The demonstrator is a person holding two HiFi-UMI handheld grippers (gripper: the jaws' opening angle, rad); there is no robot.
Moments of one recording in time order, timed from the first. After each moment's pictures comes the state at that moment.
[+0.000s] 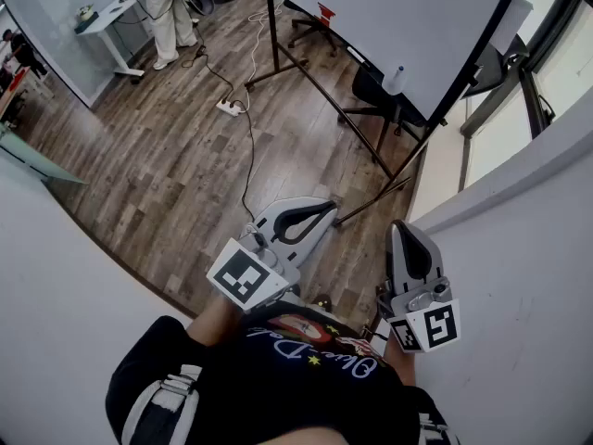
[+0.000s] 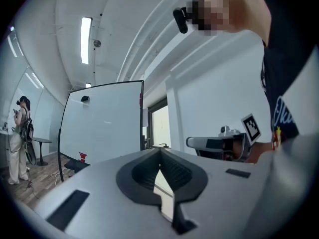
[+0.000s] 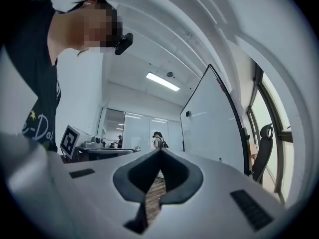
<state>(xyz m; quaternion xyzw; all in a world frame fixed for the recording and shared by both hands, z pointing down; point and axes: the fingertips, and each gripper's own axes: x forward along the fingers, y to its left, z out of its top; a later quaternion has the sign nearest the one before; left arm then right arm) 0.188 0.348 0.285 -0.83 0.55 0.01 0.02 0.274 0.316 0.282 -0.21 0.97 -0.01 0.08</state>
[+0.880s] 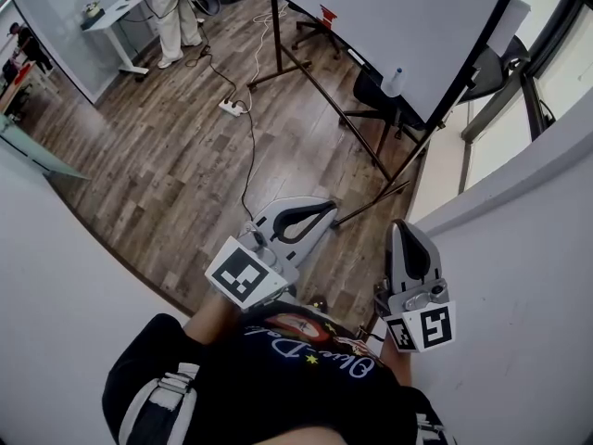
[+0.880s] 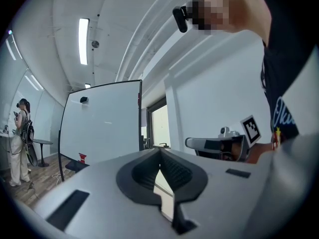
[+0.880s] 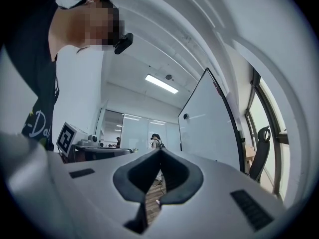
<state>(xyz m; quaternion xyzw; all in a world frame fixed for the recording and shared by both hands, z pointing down) 0.206 0.345 0.283 -0.83 0.56 0.00 0.02 0.293 0.308 0.282 -0.22 0.97 -0.01 0.09</state>
